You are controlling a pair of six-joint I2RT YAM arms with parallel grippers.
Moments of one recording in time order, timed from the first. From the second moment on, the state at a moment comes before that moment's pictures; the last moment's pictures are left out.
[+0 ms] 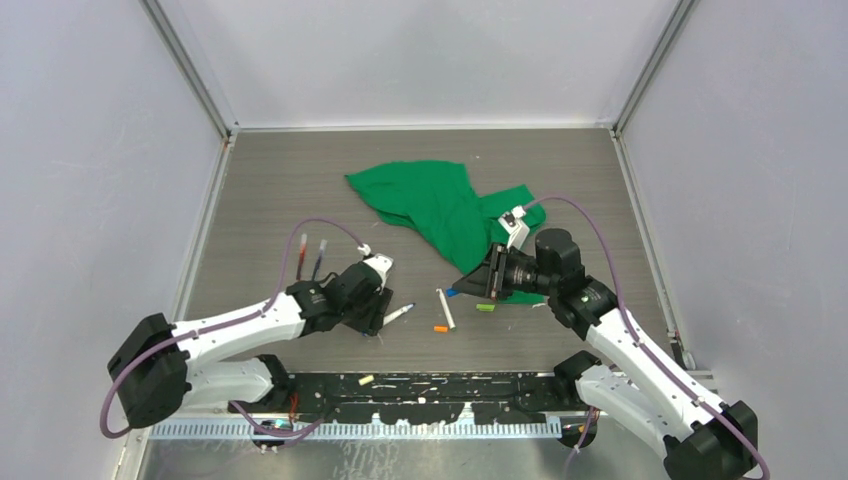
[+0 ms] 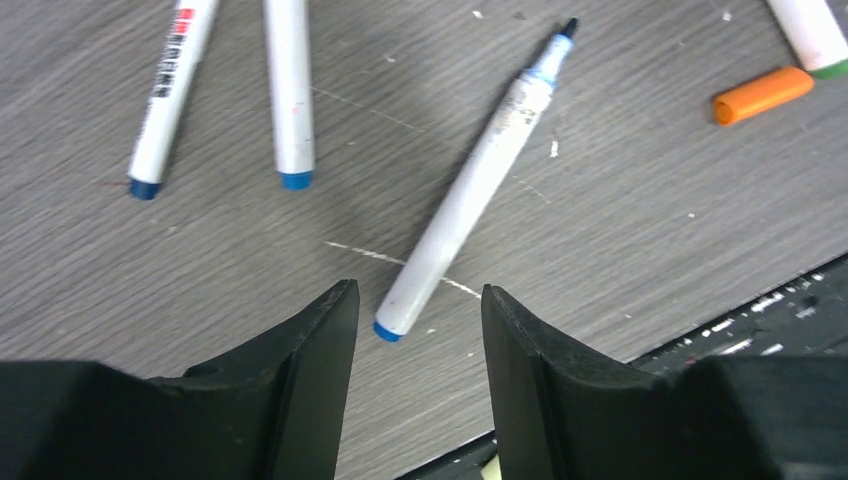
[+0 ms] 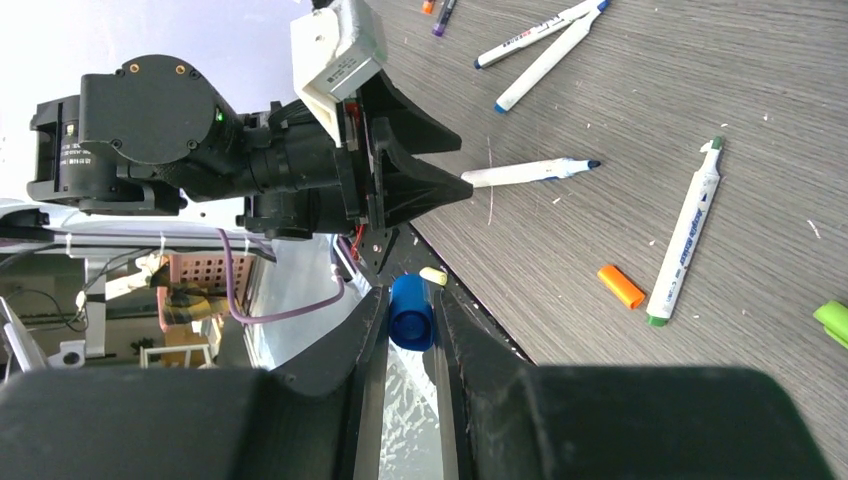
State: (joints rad) left arm -0.93 1.14 0.61 -0.47 -0.16 -0.43; right arm 0.49 0.80 0.59 -0.21 -0.63 0.77
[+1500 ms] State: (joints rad) left arm -1.16 1.03 0.64 -0.29 -0.04 -0.22; right arm 0.40 0.86 0.69 -0.43 -0.72 0.62
